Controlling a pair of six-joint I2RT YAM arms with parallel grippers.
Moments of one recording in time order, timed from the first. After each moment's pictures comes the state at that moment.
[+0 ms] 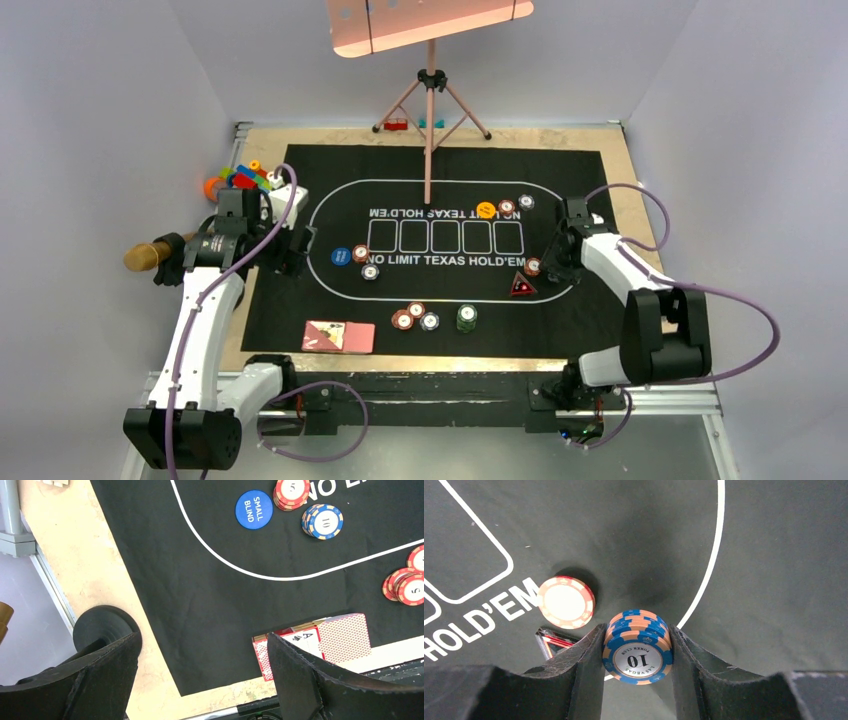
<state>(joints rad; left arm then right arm) -0.01 1.00 1.05 -1.00 0.10 0.32 0.10 1.38 0.81 -0.64 0.23 0.59</state>
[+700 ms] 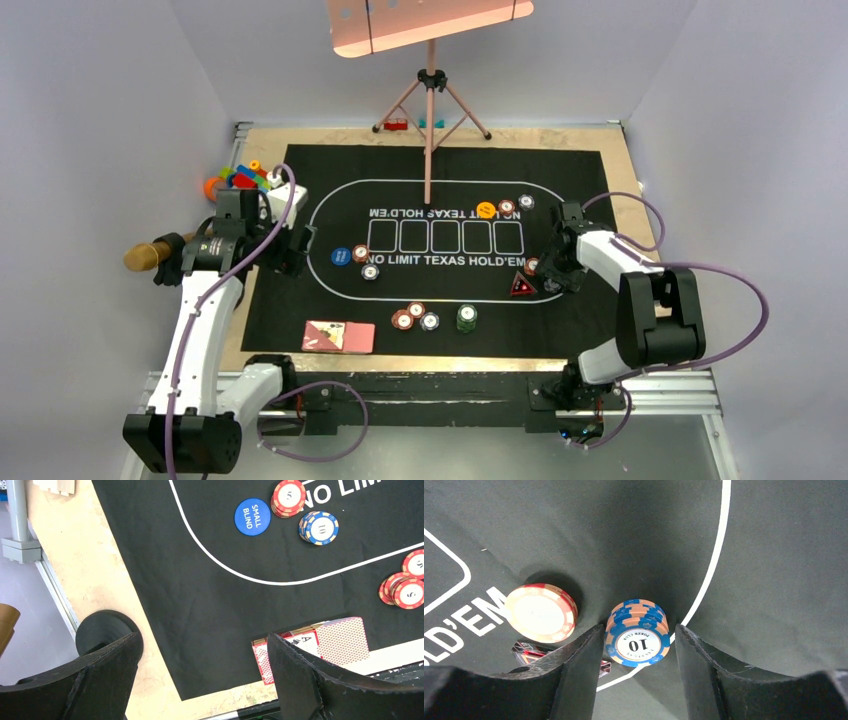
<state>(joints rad) -0.01 0.98 1.05 -0.98 0.11 0.32 0.09 1.48 0.80 -0.63 0.21 0.65</state>
